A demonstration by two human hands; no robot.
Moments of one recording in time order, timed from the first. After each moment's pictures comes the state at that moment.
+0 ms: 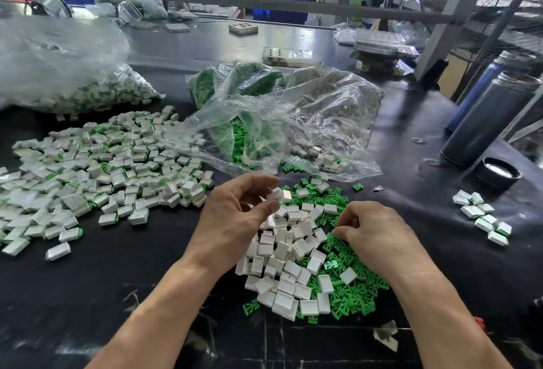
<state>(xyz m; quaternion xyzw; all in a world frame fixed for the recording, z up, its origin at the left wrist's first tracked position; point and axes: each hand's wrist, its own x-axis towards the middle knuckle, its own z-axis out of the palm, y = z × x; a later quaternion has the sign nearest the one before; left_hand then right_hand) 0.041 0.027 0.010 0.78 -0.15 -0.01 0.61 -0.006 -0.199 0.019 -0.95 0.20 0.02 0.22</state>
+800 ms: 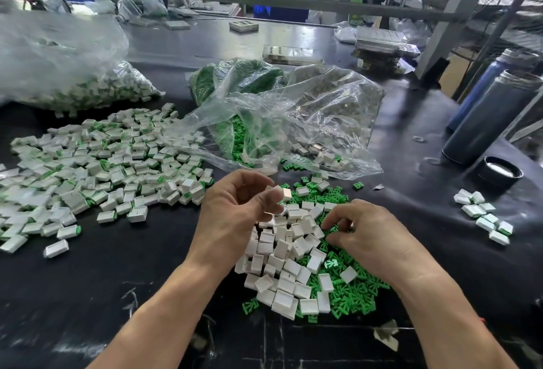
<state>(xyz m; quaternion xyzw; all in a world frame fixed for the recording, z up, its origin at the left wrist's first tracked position) 0.035 0.019 0.012 0.67 -0.10 -0.02 0.73 -0.013 -0.195 0.023 -0.96 0.10 0.03 0.26</state>
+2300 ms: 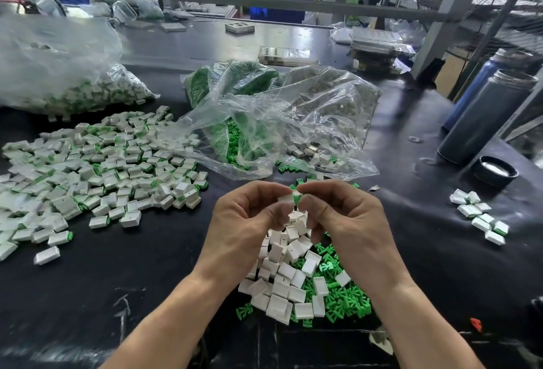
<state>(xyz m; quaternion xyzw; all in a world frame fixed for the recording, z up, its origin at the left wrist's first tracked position) 0.028 0.003 0.004 0.64 -0.15 -0.05 0.75 -0.012 -0.164 0.015 -0.69 0.00 -0.12 0.71</state>
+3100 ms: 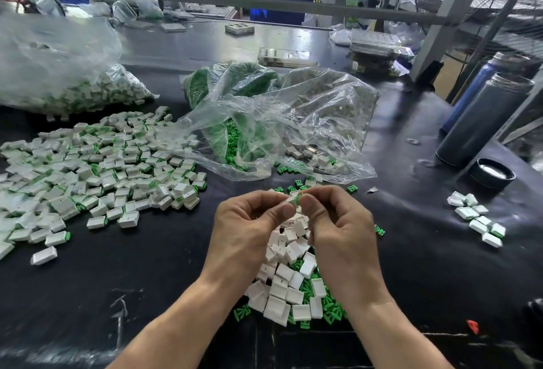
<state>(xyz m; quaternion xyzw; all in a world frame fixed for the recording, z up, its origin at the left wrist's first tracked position) 0.021 -0.006 0.007 0.63 -0.11 -0.05 0.77 -0.014 -0.144 0.004 -0.76 0.05 -0.23 0.61</state>
